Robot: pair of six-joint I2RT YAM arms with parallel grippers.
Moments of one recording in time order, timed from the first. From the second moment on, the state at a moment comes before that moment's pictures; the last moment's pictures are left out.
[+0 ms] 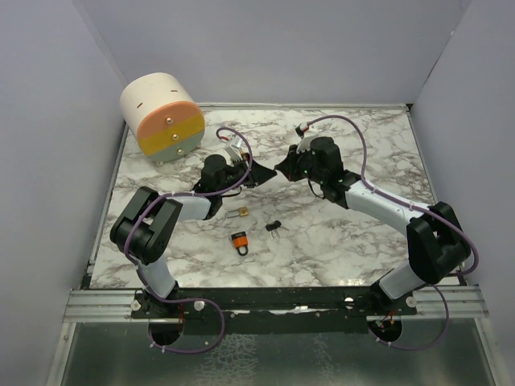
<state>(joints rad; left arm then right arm) -0.48 1.73 0.76 0.88 0.51 -0.87 0.58 1.54 0.99 0.18 -0.12 0.30</state>
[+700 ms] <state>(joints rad) -0.48 1.78 0.83 0.88 0.58 -0.88 0.27 1.36 0.89 0.29 -0.33 0.43</state>
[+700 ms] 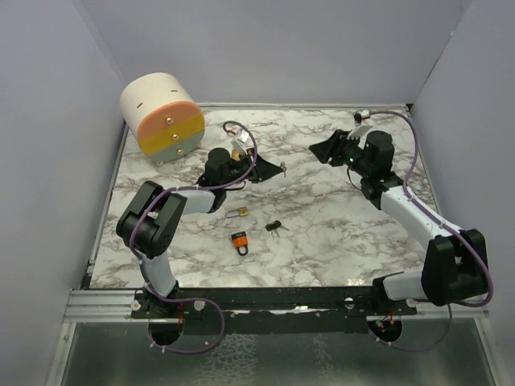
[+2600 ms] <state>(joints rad) -0.61 1.95 0.99 1.20 0.56 -1.23 0.15 1.62 0.67 1.17 -0.81 1.05</state>
